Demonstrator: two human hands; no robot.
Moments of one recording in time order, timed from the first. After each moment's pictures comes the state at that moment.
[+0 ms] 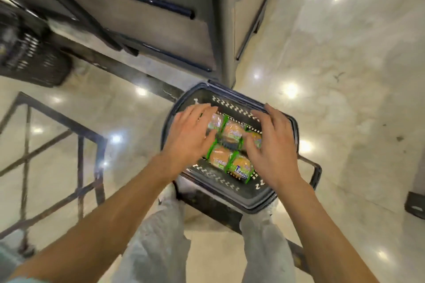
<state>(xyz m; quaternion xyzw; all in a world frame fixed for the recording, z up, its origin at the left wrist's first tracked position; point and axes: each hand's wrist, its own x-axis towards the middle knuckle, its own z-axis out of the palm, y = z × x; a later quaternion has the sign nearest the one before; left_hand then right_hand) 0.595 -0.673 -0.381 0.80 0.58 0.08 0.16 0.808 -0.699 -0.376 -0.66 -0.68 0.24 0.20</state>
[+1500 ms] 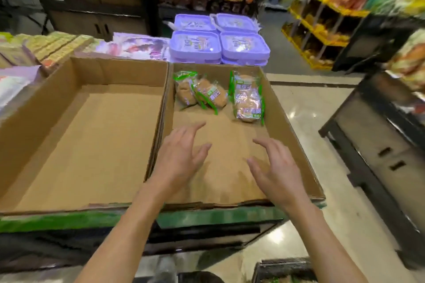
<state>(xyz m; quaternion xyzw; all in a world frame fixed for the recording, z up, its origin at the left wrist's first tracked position) 0.278 -0.139 -0.006 0.84 0.41 0.27 0.22 0.482 -0.272 -0.020 -0.78 -0.55 0.03 0.29</state>
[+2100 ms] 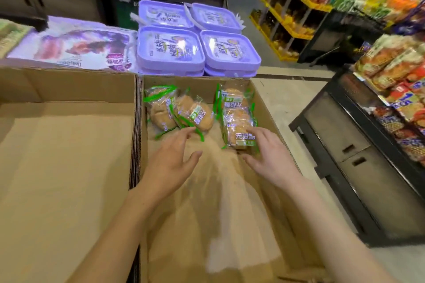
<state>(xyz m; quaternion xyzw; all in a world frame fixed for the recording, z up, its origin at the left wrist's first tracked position) 0.347 0.022 -0.048 0.85 0.34 0.25 0.33 0.580 -0.115 -0.014 -0.83 -0.55 0.04 0.10</state>
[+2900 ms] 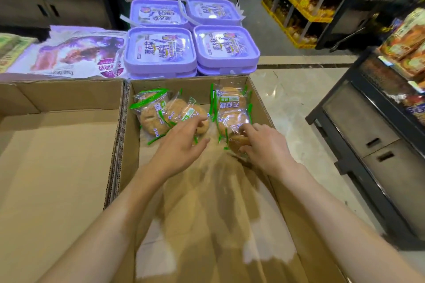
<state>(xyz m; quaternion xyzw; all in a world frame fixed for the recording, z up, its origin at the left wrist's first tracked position) 0.419 0.055 -0.042 0.88 0.30 0.20 0.31 0.621 -0.074 -0.016 -0.81 -0.58 0.02 0.01</state>
